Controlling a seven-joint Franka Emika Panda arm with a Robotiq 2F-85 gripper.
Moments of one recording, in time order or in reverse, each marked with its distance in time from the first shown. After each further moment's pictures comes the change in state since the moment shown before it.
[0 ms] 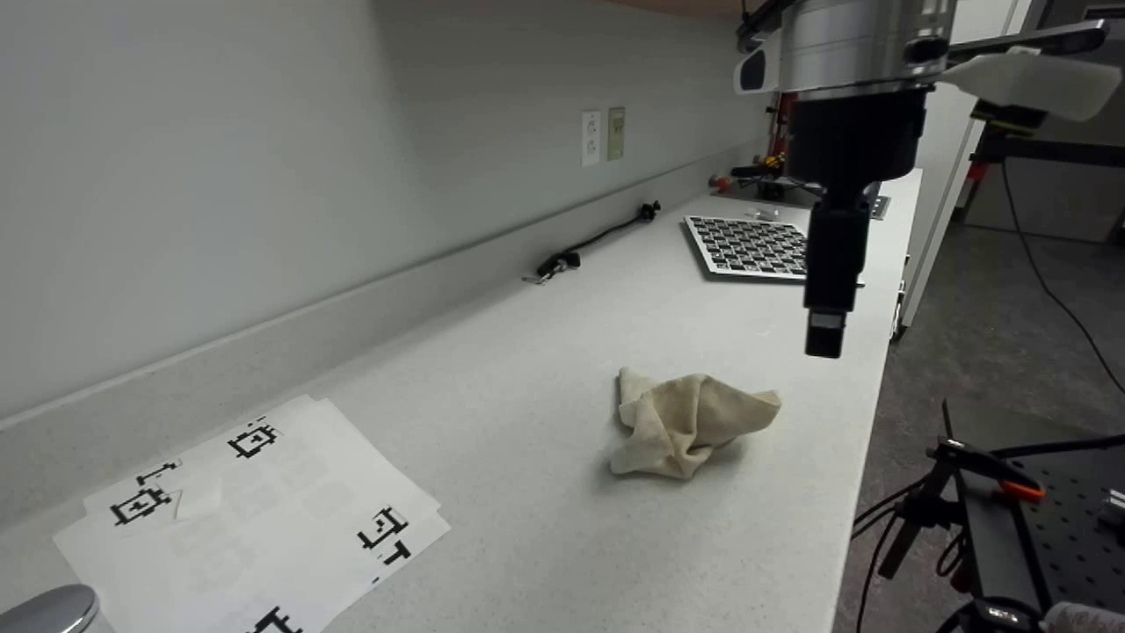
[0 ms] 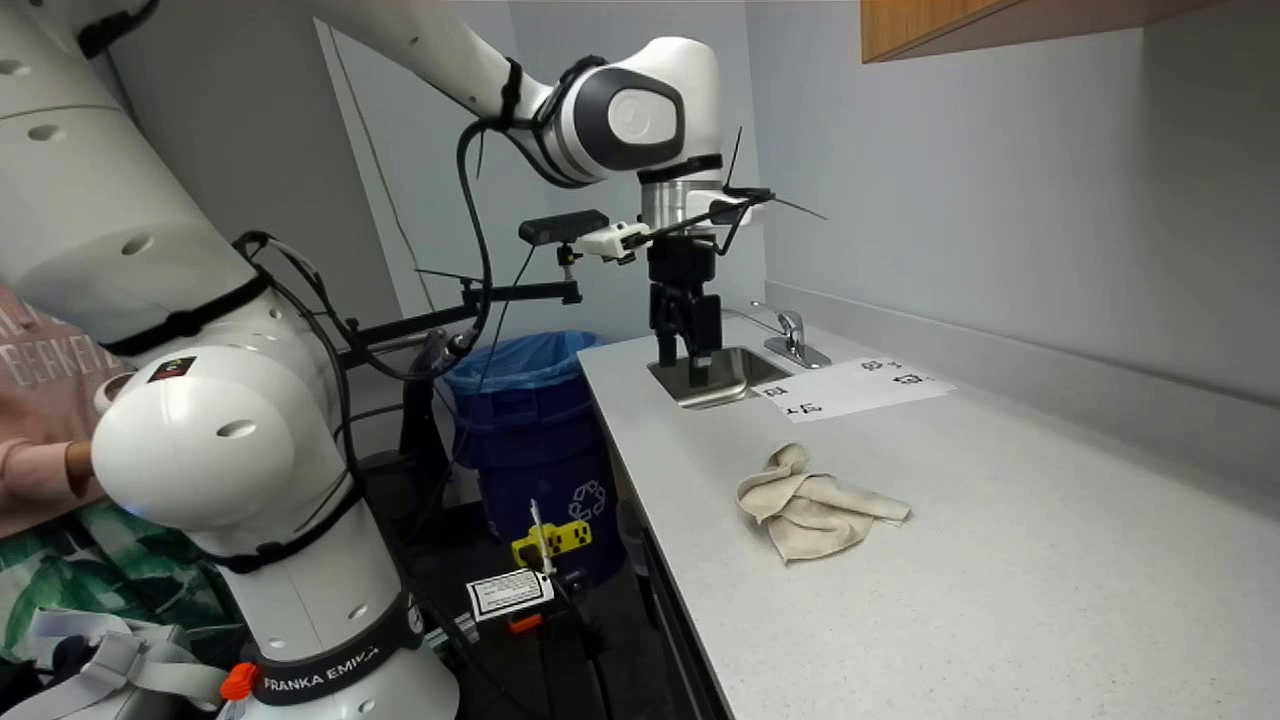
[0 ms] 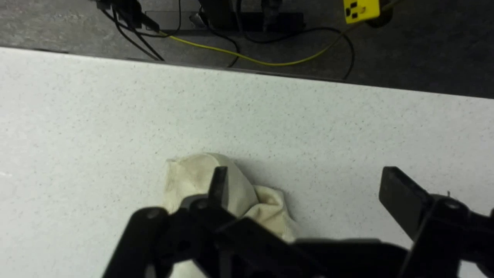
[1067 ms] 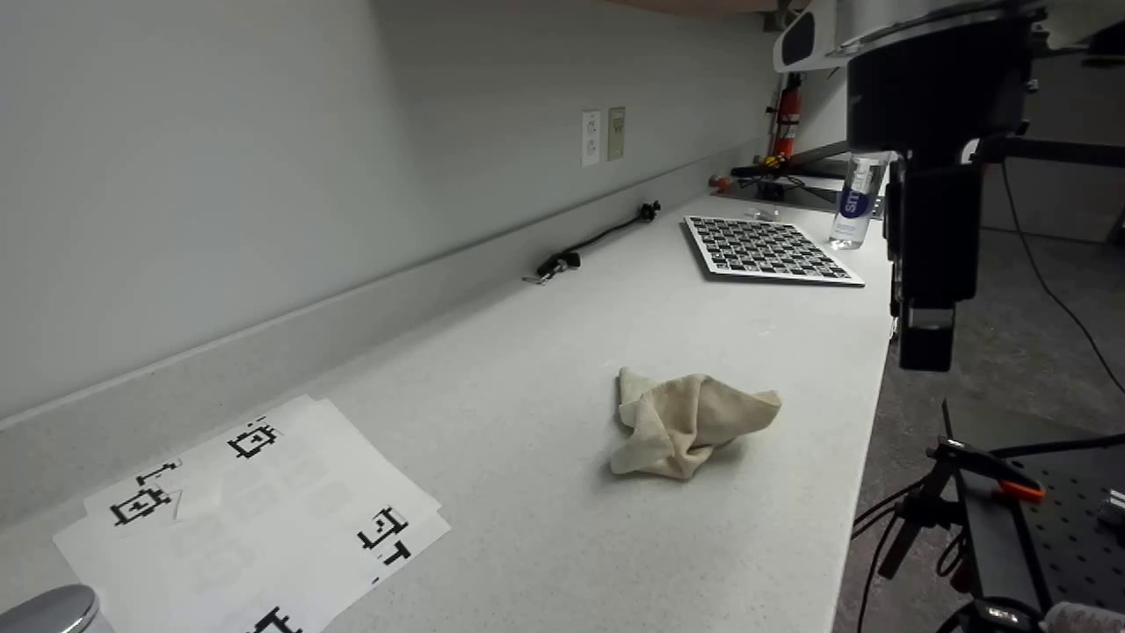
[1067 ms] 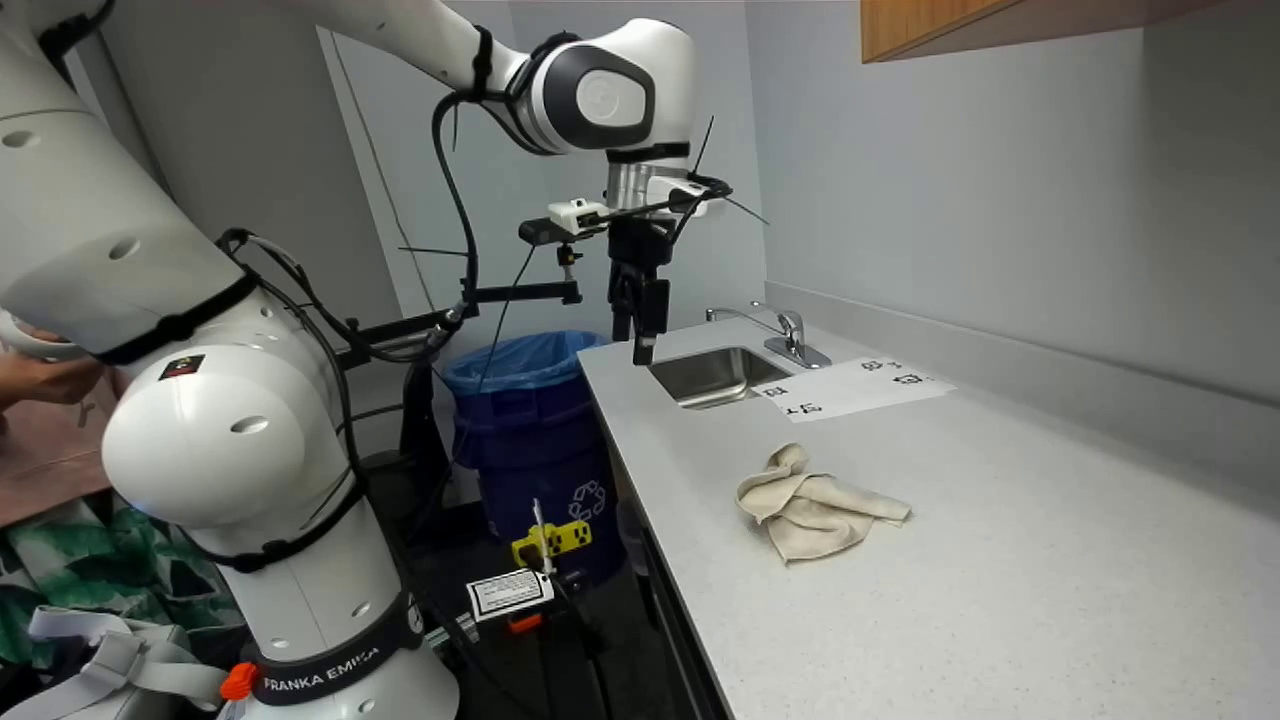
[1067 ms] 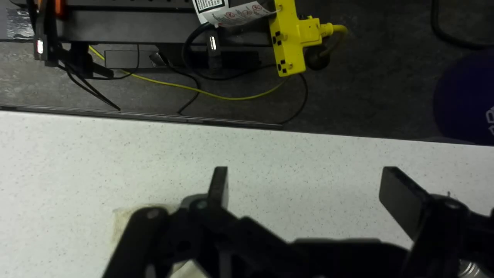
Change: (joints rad) arm 0.051 -0.081 0.018 0.011 0.164 -0.158 0.014
